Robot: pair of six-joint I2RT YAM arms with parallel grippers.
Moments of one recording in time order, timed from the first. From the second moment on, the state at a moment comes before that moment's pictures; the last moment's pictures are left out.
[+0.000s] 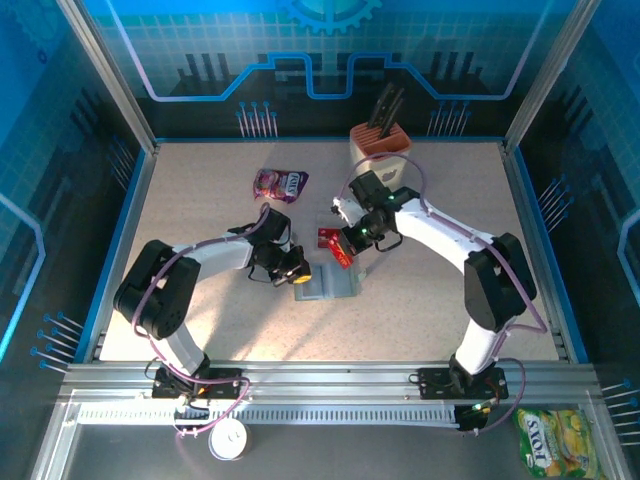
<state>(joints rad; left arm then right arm) -0.45 1.69 0.90 -0.37 0.55 -0.87 0.55 1.77 1.38 -0.83 -0.31 -0.04</state>
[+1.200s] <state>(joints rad) -0.45 1.62 0.90 -0.42 0.50 -0.88 0.49 2.25 2.17 -1.31 -0.25 -0.89</state>
